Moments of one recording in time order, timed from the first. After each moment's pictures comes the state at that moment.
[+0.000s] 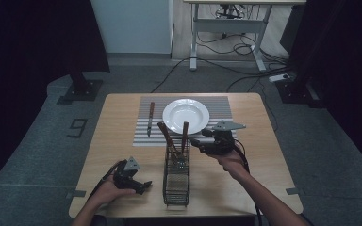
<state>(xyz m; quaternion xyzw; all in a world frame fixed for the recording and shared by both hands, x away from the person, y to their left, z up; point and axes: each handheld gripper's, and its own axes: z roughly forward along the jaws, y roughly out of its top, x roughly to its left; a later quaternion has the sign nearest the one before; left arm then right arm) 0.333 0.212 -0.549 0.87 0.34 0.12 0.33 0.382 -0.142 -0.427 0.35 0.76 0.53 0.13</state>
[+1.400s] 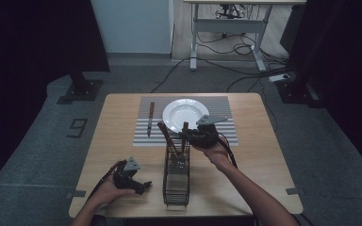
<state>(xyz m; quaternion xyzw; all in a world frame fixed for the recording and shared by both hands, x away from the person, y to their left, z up) 0.333 0.213 -0.549 0.87 0.33 0.12 0.33 0.414 -0.103 -0.437 0.31 0.78 0.53 0.10</state>
